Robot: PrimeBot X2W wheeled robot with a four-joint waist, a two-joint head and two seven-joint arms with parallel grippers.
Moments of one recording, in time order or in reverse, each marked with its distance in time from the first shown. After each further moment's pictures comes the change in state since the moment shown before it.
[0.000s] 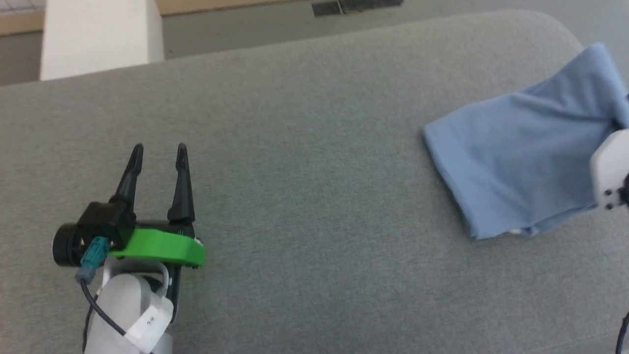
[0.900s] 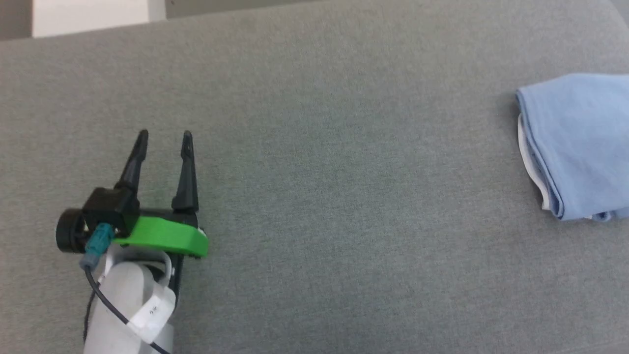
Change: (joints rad) left arm -0.057 0.030 -0.039 0.028 -0.008 0.002 0.000; right arm -0.200 0.047 -0.433 0.317 -0.276 0.000 -0.350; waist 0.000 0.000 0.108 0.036
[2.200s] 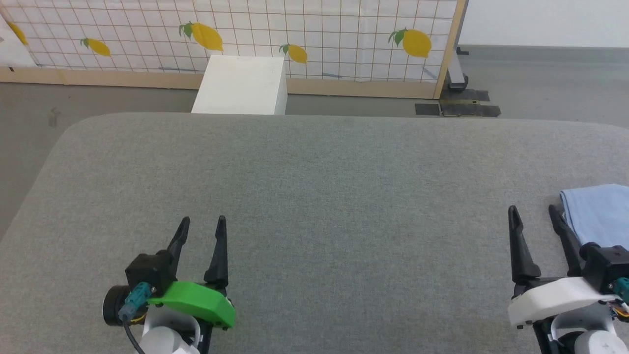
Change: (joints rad) left arm 0.180 -0.045 -0.060 0.118 -0.083 0.005 0.000; right arm 0.688 0.253 0.426 -0.538 0.493 0.000 -0.268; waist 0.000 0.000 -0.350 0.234
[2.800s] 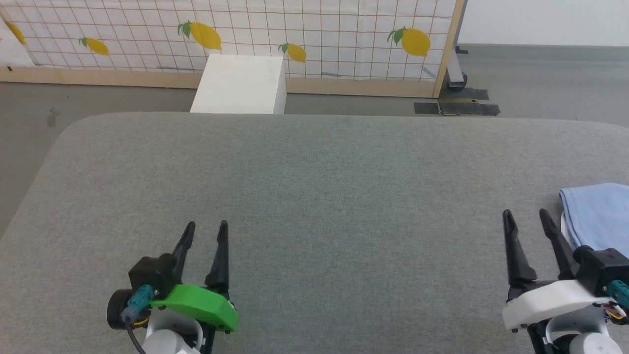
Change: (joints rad) left arm 0.008 -0.003 -0.008 0.015 -0.013 -0.005 0.001; right arm 0.008 0.000 0.022 0.013 0.023 0.000 -0.005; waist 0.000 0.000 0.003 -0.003
